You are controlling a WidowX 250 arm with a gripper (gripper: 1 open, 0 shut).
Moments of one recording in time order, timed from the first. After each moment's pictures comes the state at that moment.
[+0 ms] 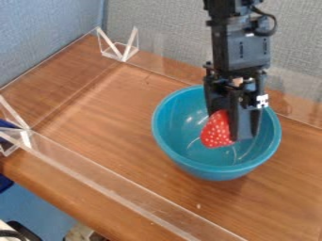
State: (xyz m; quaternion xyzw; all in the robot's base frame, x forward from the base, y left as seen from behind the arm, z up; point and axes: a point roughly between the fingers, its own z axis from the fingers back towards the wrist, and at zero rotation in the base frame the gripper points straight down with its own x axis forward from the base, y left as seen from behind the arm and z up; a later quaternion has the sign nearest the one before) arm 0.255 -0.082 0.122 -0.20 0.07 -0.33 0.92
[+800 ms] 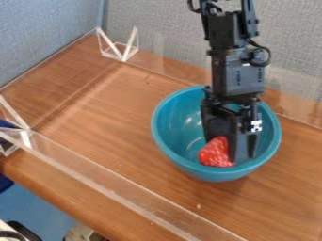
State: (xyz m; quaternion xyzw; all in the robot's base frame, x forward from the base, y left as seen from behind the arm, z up) arm 0.259 -0.081 0.092 -0.21 0.09 -0.33 0.92
